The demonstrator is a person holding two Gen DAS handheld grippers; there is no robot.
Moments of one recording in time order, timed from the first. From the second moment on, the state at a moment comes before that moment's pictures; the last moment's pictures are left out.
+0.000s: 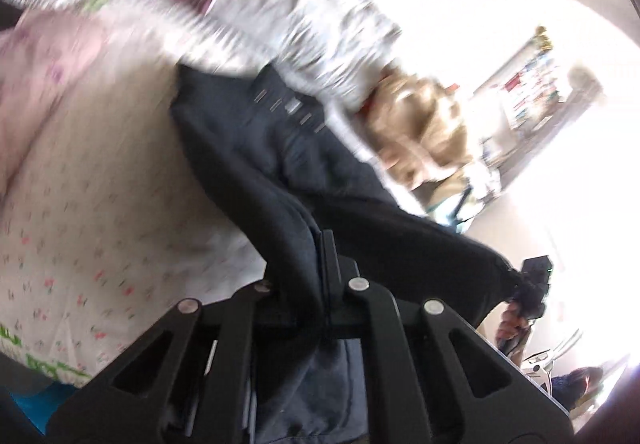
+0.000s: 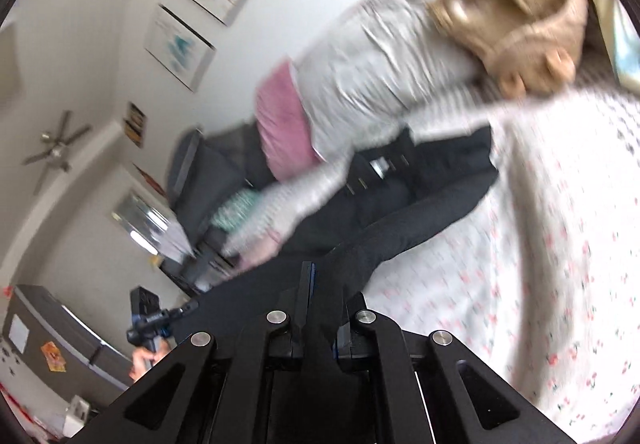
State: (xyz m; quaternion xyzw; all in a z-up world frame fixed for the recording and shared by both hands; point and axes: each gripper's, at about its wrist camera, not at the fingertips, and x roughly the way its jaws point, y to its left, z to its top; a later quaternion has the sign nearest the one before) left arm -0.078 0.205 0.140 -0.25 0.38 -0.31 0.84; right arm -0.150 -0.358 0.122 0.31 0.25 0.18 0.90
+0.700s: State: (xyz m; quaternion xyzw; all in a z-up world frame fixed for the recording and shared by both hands) left arm -0.067 0.236 0.159 -0.26 0.33 -0.26 0.87; right arm -0.182 -0.389 0.162 0.32 0.21 0.09 0.92
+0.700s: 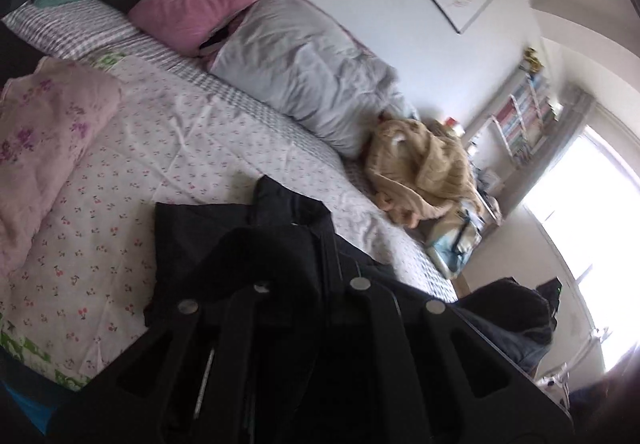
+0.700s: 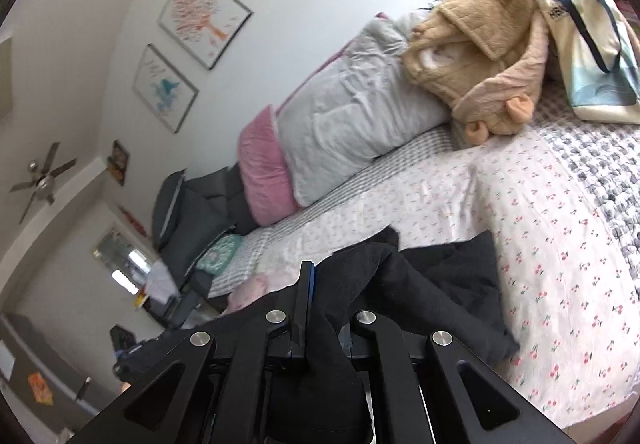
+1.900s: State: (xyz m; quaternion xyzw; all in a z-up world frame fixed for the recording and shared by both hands) left arm 0.053 0.157 0.046 -0.11 0.40 -0.18 0.89; right arm -0.002 -0.377 0.045 0.16 0.42 -0.06 0.89
